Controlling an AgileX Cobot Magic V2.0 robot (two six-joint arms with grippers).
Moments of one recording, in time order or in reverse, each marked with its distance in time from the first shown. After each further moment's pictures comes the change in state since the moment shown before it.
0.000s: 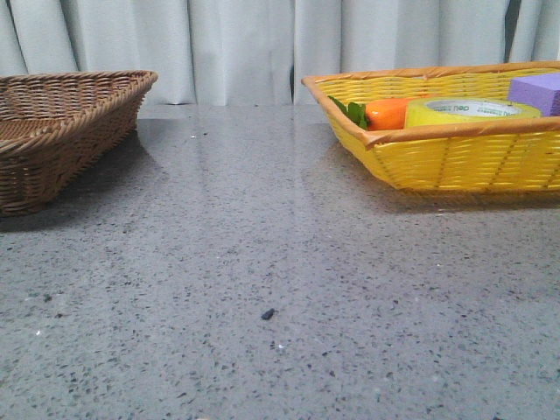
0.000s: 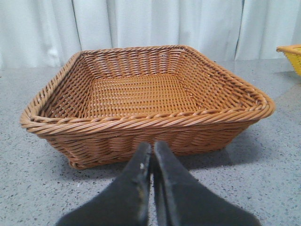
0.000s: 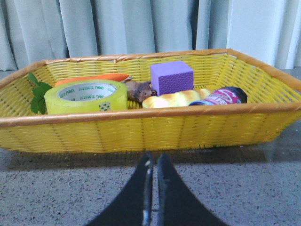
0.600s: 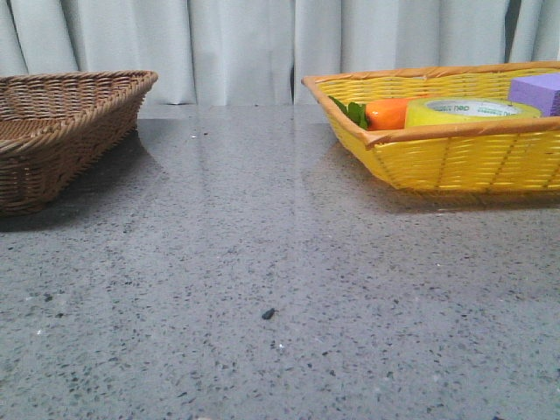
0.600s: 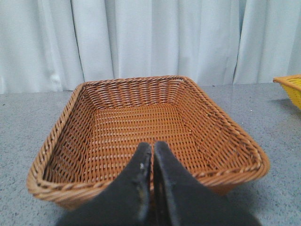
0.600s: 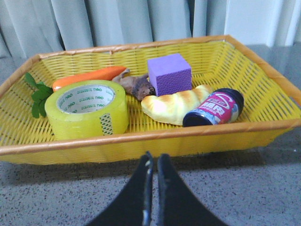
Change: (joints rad) left arm 0.000 0.211 -0.201 0.000 -0.027 0.000; right arm 0.000 0.306 -0.344 0.045 0.244 0.002
